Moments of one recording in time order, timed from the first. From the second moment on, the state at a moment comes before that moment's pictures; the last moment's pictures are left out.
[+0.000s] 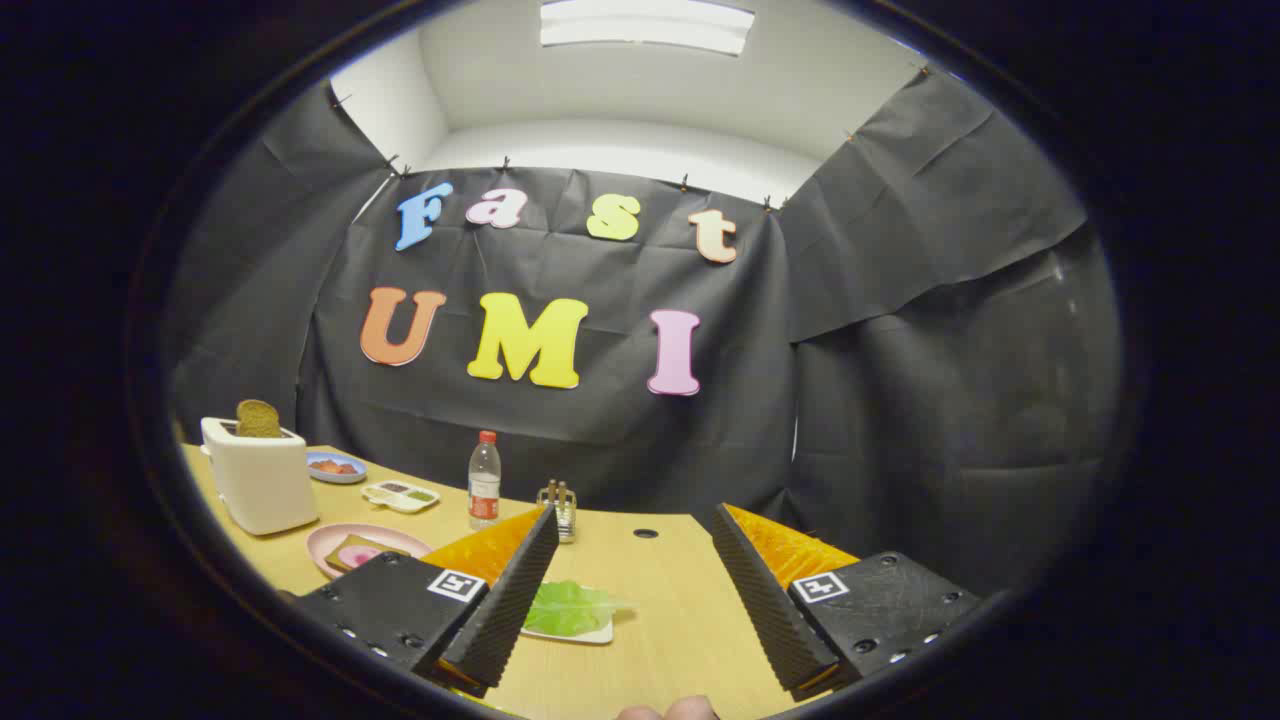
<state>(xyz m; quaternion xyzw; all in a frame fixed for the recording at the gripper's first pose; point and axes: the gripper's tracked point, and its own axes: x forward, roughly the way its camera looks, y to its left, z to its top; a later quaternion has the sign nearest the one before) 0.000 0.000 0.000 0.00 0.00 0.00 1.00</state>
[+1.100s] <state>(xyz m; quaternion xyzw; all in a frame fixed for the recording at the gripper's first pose) 0.002 -0.016 -0.018 0.01 0.05 -0.01 1.00</state>
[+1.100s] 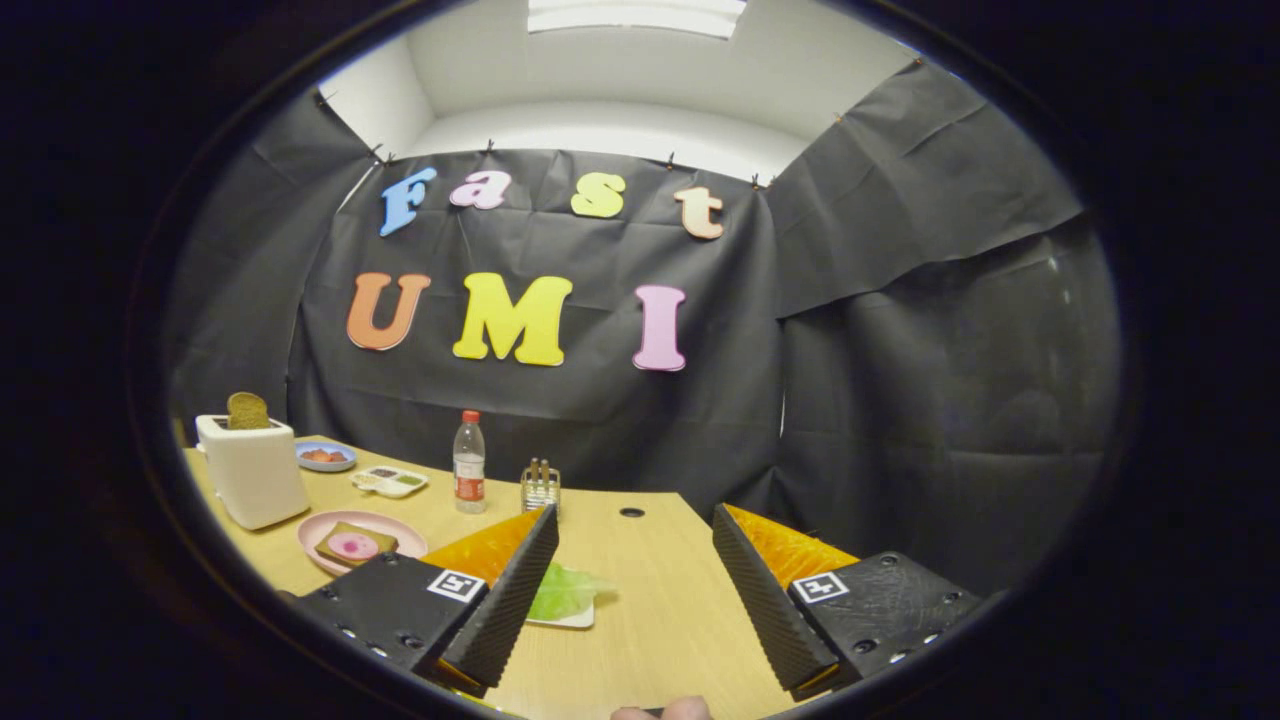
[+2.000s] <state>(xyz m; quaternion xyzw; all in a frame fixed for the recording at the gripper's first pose) 0.081 0.025 -0.112 0.27 0.26 0.04 0.93</state>
